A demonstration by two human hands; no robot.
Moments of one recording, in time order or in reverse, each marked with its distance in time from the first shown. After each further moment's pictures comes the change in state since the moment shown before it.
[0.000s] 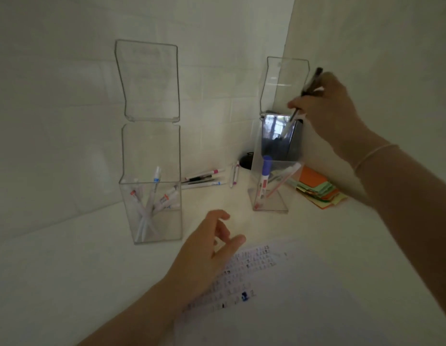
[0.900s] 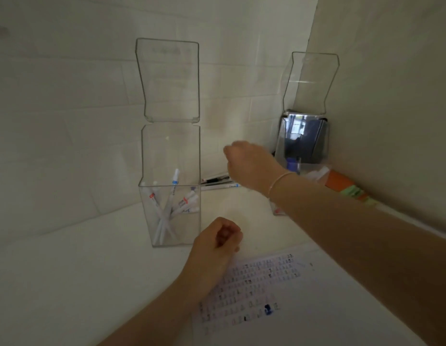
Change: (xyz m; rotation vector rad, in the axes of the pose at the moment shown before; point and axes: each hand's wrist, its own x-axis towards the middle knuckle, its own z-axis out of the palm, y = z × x) left_hand 0.013 -0.009 -0.005 -0.315 0.123 -0.305; right_hand -0.023 0.031 0.144 -0.836 -0.432 -0.625
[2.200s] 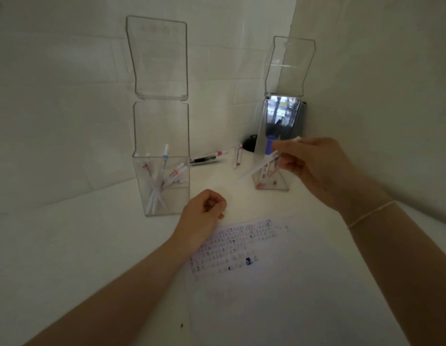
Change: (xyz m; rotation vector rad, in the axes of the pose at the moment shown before) left_hand 0.000 0.001 -0.003 0.046 -0.004 0.007; right_hand -0.128 0.016 -0.080 1.501 0.184 0.776
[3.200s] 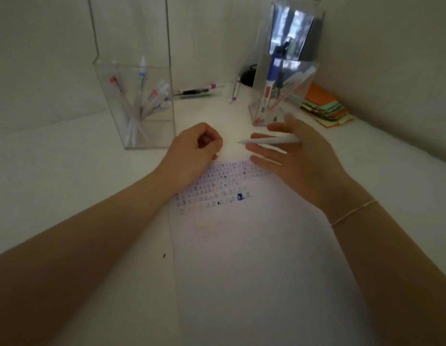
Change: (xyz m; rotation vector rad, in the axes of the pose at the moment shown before) left_hand -0.002 -0.004 0.003 0.212 -0.050 0.069; right_hand -0.034 0.091 0.000 0.367 -0.036 0.273
